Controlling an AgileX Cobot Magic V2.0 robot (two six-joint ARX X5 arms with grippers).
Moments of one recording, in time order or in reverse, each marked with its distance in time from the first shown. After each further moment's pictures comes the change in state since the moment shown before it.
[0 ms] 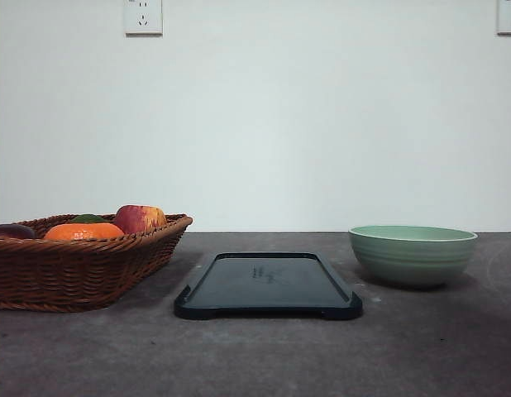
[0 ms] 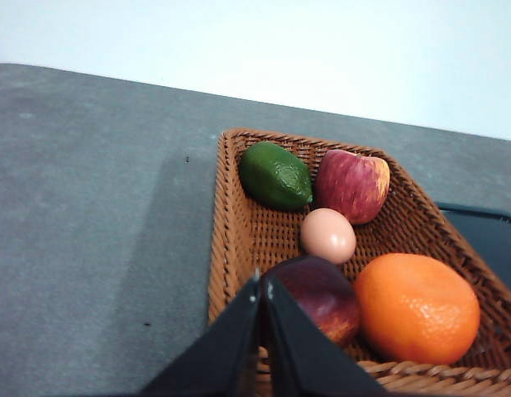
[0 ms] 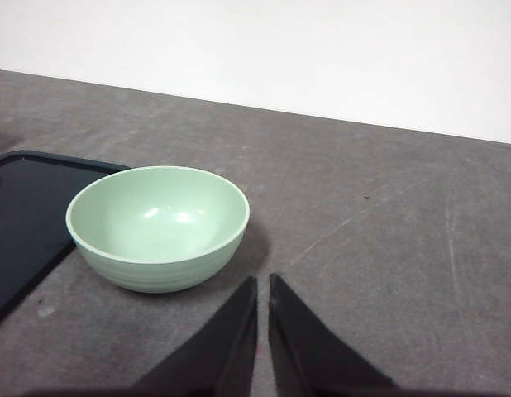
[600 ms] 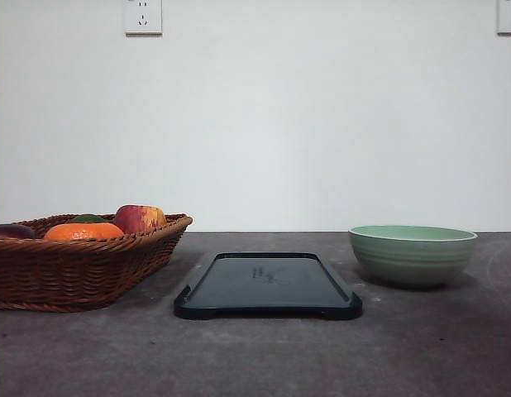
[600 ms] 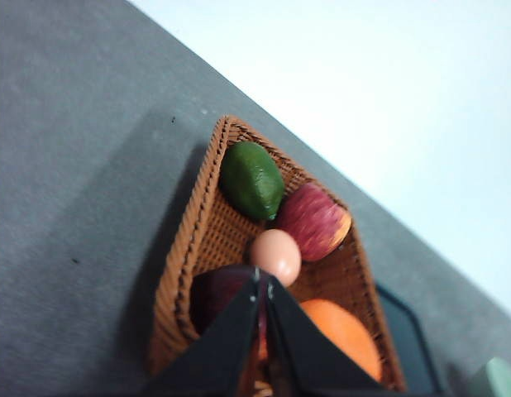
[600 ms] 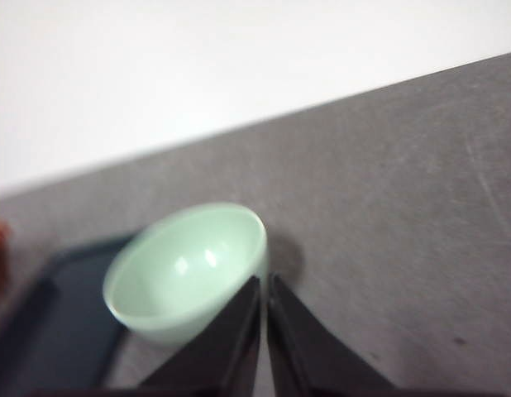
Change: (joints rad) left_arx 0.000 0.000 0.000 0.008 0.000 -0.529; right_arx 0.000 0.000 0.000 0.048 0.026 0.441
